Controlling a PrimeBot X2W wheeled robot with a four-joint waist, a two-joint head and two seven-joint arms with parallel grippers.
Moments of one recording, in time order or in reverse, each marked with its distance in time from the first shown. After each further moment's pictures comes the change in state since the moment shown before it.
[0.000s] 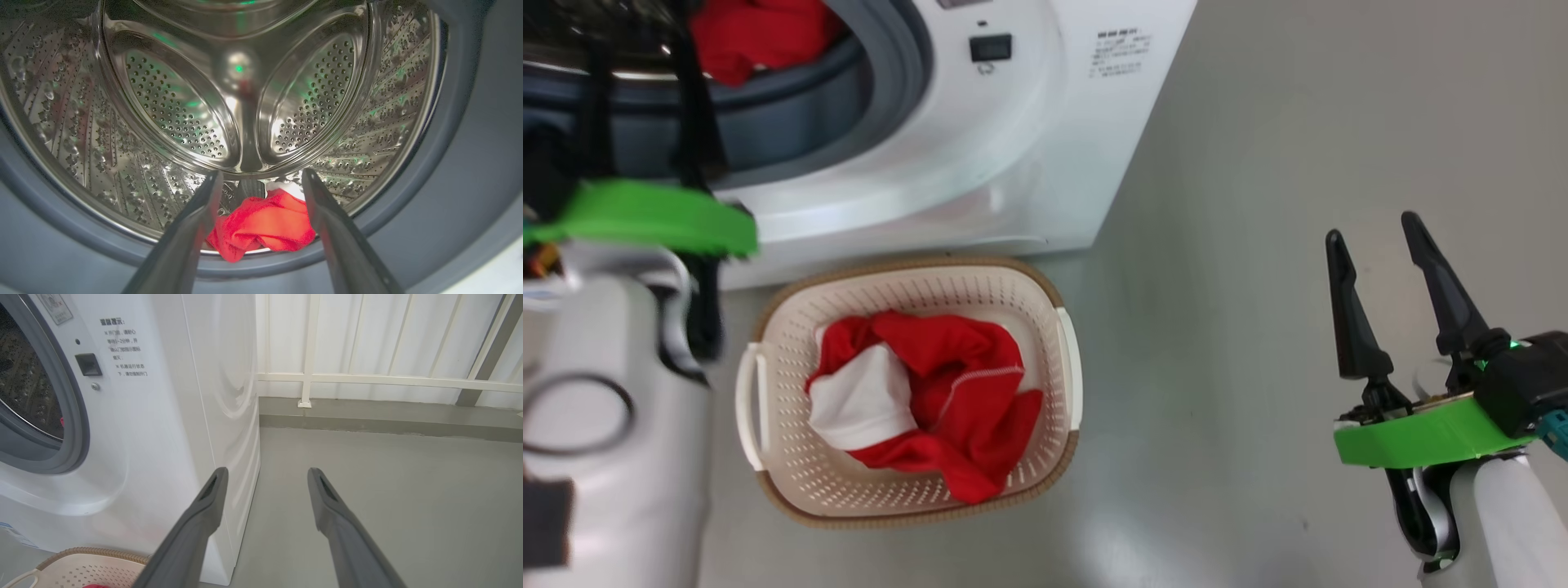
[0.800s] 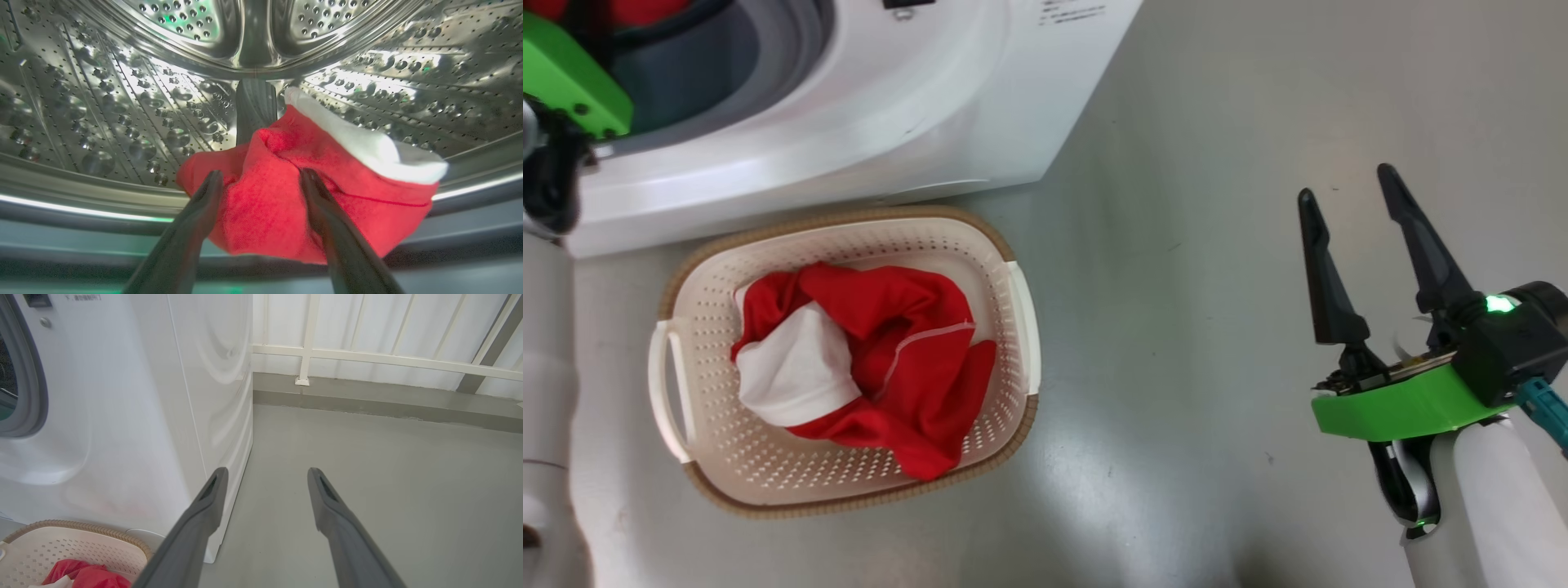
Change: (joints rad) left arm -0.370 0.130 -0.036 0.397 -0.114 -0.097 0.313; right arm -0.085 -0.001 0.043 -0.002 -0.035 0.000 0.000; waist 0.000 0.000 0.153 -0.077
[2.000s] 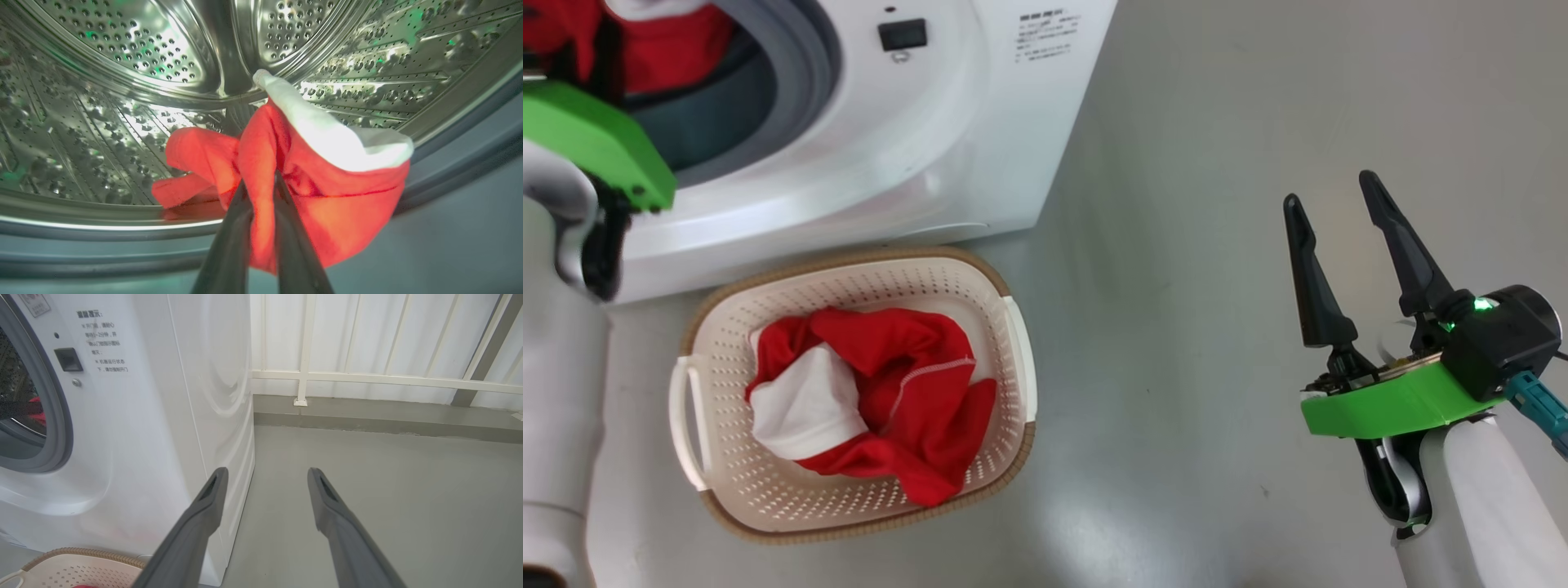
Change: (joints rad) left arm 0.062 0.035 -0.146 0.052 0.057 -0.009 -0.125; right arm -0.014 -0.001 0.030 0.039 0.054 0.000 0.000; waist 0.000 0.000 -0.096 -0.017
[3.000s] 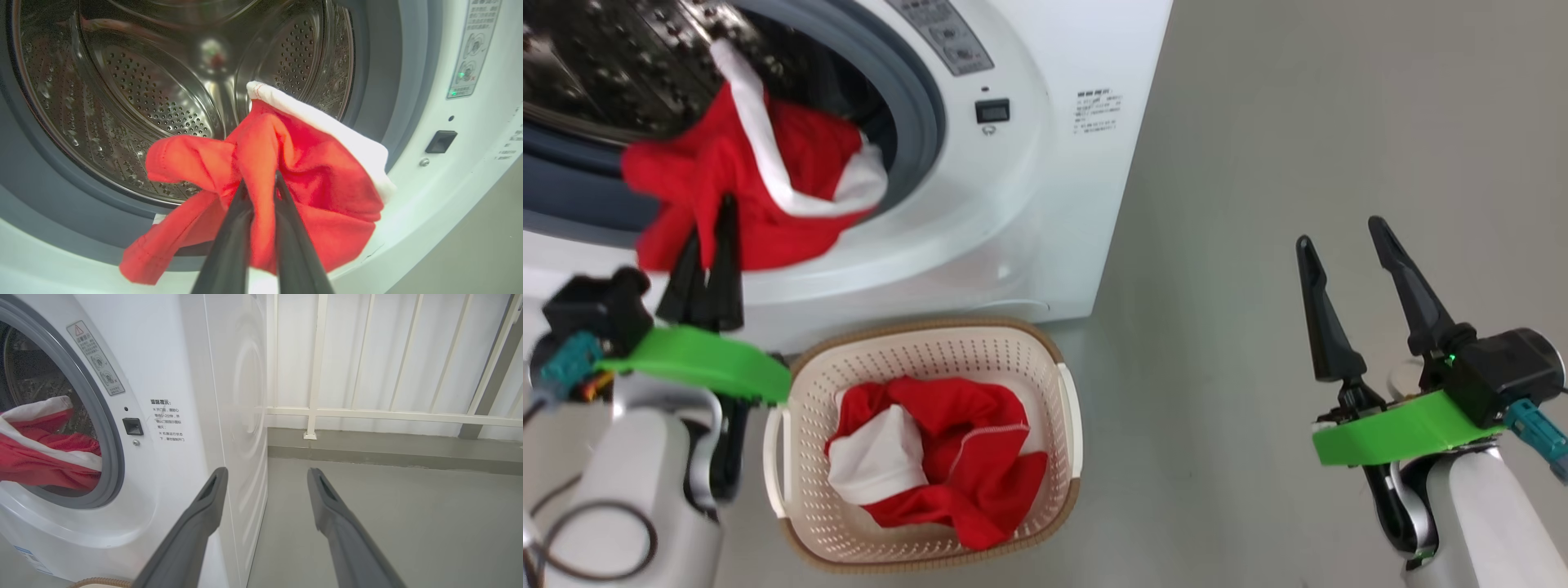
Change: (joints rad) left arm 0.561 -0.050 0.027 -0.543 -0.032 0.094 -0.174; right arm 0.070 -0.001 -0.030 0.026 -0.002 0.000 0.000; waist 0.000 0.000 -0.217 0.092
